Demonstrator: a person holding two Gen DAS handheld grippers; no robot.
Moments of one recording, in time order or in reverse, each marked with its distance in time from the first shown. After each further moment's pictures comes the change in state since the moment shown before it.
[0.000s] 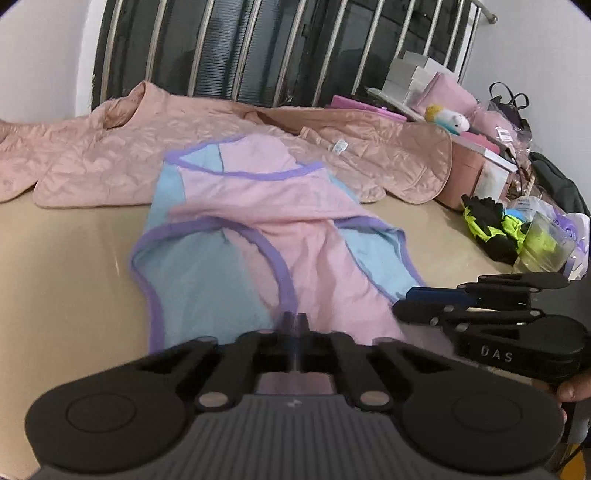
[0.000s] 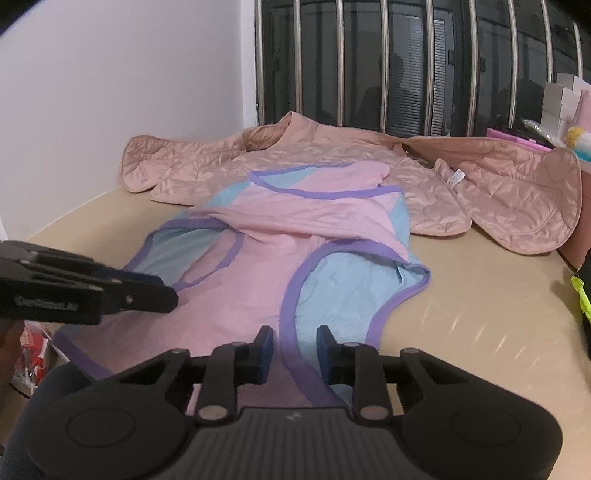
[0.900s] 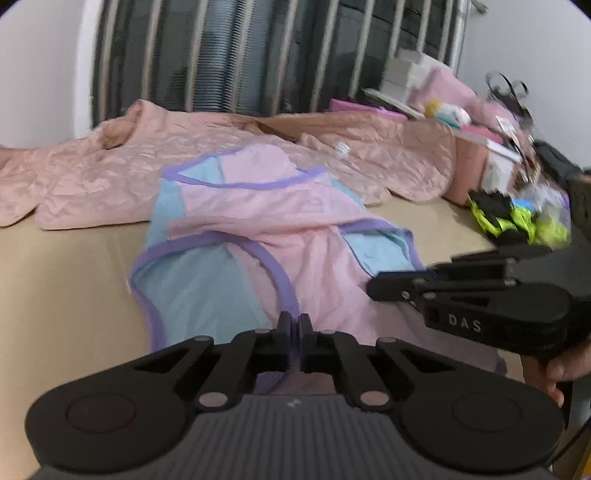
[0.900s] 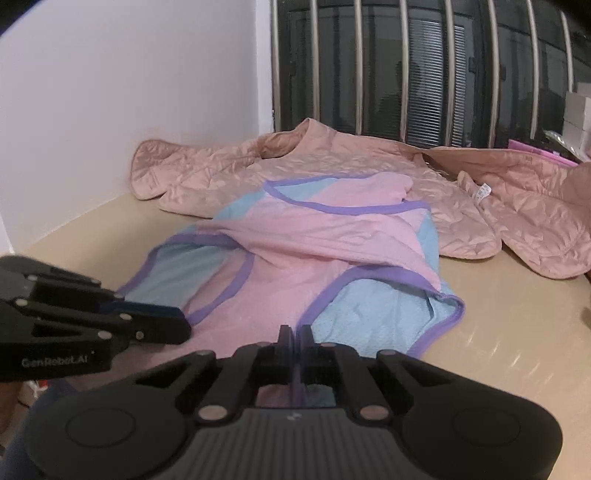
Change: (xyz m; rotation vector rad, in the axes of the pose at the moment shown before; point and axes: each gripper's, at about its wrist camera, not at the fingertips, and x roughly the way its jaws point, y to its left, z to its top) left arm 0.002 -0.008 -0.003 0.058 -0.051 0.033; right arm 0.026 0.002 0.015 -0.009 -0.029 0.040
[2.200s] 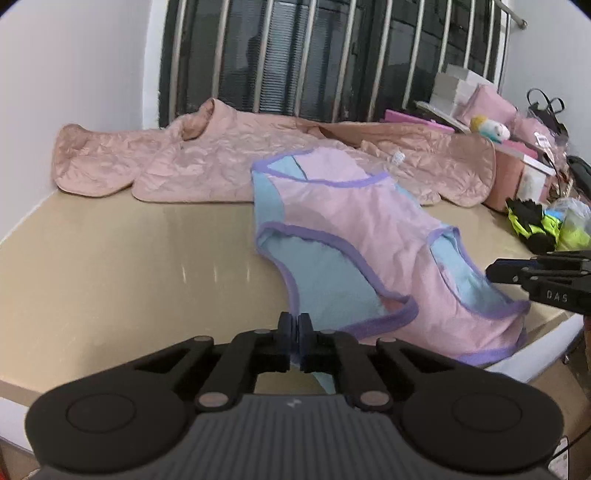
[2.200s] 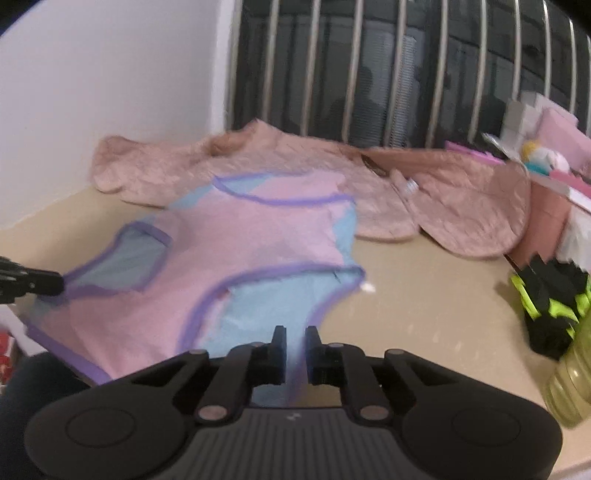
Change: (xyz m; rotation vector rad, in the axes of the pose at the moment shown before) left arm -0.068 0.041 -0.025 -0.053 0.003 0.165; right arm -0.056 -0.002 -0.022 -0.006 -0.014 -0.152
